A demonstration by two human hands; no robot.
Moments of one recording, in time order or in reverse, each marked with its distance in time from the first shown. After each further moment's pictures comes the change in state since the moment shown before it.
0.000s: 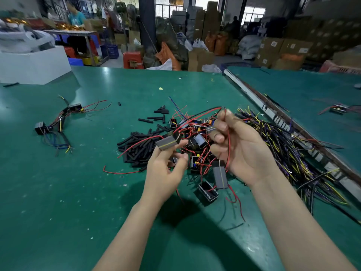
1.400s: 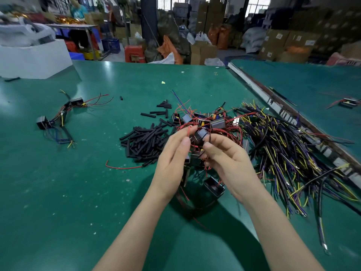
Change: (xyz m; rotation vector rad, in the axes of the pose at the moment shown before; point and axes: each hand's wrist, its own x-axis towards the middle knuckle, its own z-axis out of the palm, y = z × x) left_hand 0.003 0.013 0.006 -0.373 -0.105 -0.125; right_hand -0.008 0.059 -0.028 -0.427 0.060 -0.177
